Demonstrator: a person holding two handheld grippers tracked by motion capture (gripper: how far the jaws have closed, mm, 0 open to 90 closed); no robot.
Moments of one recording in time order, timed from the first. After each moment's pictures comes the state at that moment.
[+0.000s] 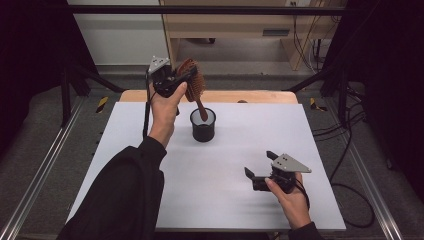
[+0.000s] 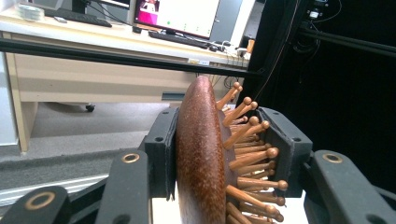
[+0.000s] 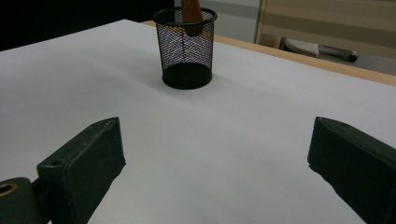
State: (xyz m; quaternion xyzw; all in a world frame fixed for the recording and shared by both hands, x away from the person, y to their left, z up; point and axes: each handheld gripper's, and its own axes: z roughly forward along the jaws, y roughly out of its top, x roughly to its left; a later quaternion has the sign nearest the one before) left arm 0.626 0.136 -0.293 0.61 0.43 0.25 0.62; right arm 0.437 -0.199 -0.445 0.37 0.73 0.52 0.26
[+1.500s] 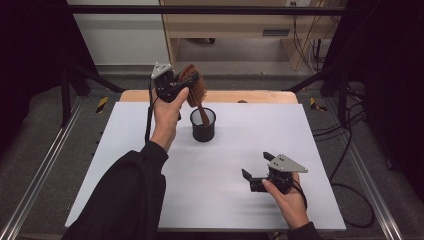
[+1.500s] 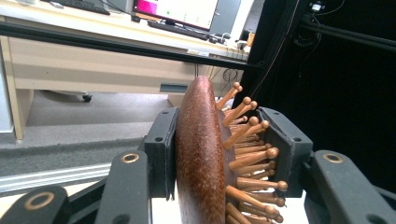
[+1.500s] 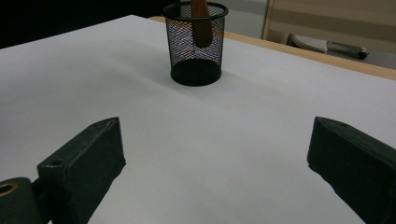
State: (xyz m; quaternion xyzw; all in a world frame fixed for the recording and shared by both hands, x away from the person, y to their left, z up) left arm 0.625 0.134 -0.310 0.61 0.44 0.24 0.62; right arm 0.437 -0.191 -0.447 0.37 0.73 0.51 0.25
